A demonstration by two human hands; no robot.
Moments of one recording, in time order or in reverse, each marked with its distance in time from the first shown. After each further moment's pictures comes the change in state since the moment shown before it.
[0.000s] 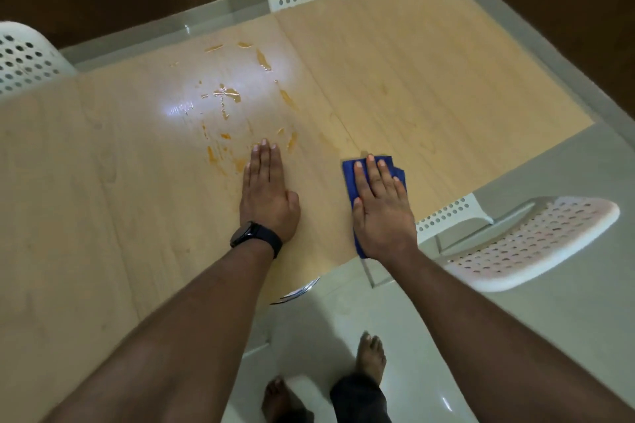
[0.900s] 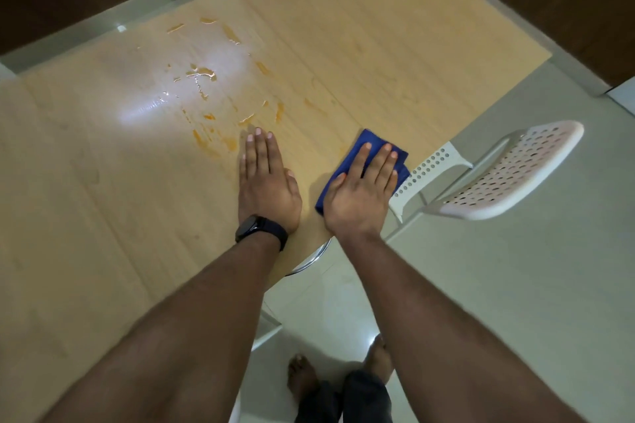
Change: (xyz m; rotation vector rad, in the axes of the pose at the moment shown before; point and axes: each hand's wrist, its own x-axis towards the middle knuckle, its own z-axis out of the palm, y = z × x) left_hand -0.032 -0.023 0.010 0.076 0.022 0.157; right_hand -0.031 -0.098 0.031 0.024 0.127 0.613
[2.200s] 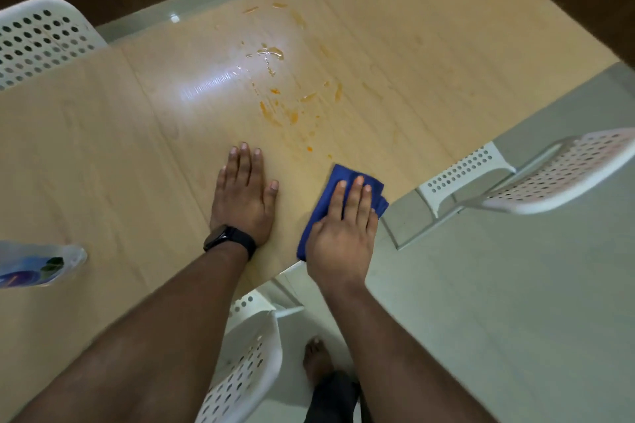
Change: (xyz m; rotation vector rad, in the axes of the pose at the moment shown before) left_hand -0.080 -0.127 -0.048 0.095 -0.105 -0.081; right_hand -0.153 -0.053 0.000 0.043 -0.094 -0.196
